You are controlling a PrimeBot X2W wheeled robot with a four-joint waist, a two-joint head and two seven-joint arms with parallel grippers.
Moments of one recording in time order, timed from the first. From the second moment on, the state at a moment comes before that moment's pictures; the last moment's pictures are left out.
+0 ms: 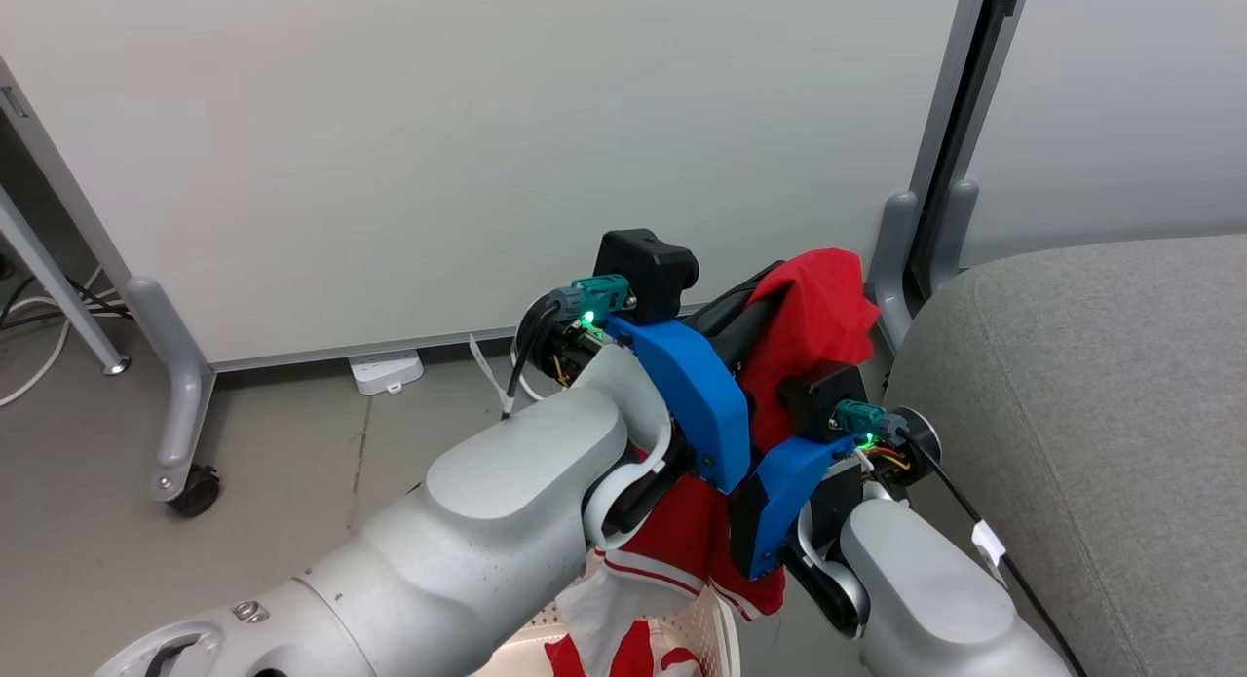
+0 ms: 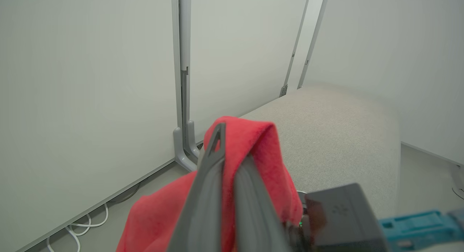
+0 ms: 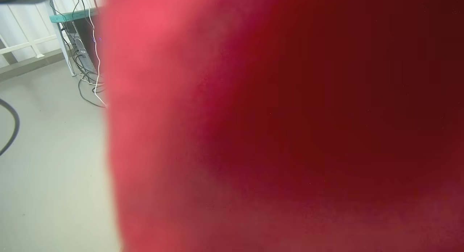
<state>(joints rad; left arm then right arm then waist) -1.04 0.05 -1.28 0.62 -1.17 0.03 -0.19 -0.58 -0.05 0.54 0.75 0.33 0.13 -0.09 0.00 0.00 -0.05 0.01</state>
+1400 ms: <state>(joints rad) -0.67 0.21 -0.93 0.48 -0.78 0.03 -0.26 -0.57 -0.05 0.49 0.71 0.27 0.13 -0.08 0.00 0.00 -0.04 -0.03</state>
